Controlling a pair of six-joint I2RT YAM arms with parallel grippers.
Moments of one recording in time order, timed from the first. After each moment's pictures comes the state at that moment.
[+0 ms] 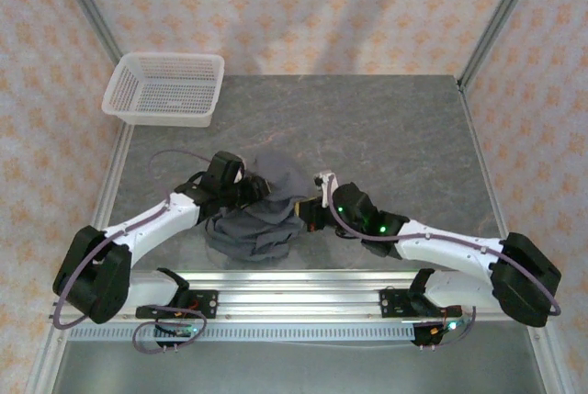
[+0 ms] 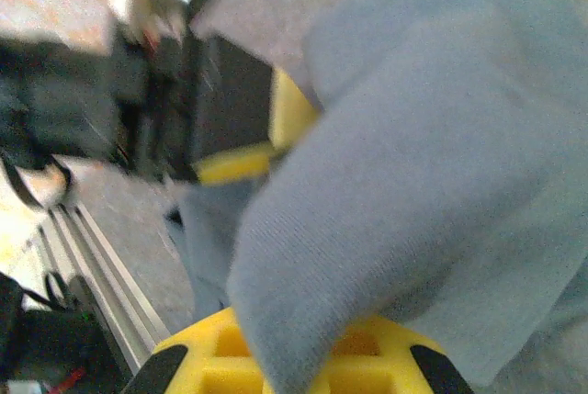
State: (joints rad) left arm -0.45 1.28 0.70 -0.27 0.21 -0.91; right arm 0.95 1.16 0.52 0.16 -0.07 0.64
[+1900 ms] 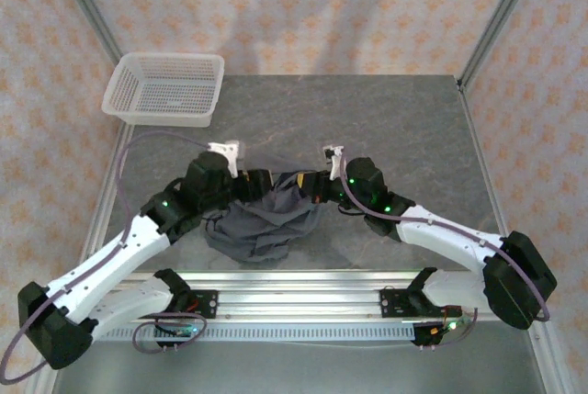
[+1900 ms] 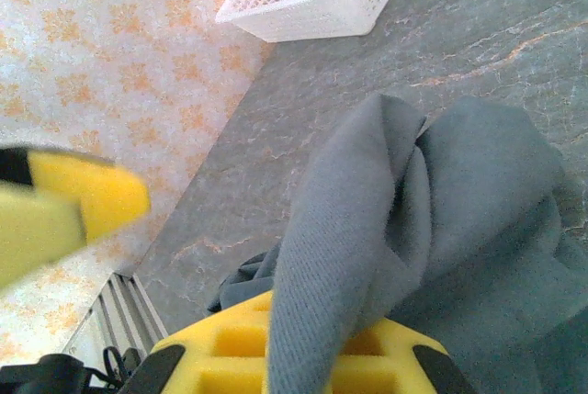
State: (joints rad) left arm -0.64 0.95 0.80 -0.42 0.03 -0.65; right arm 0.75 1.19 0.64 0.23 -0.25 0.66
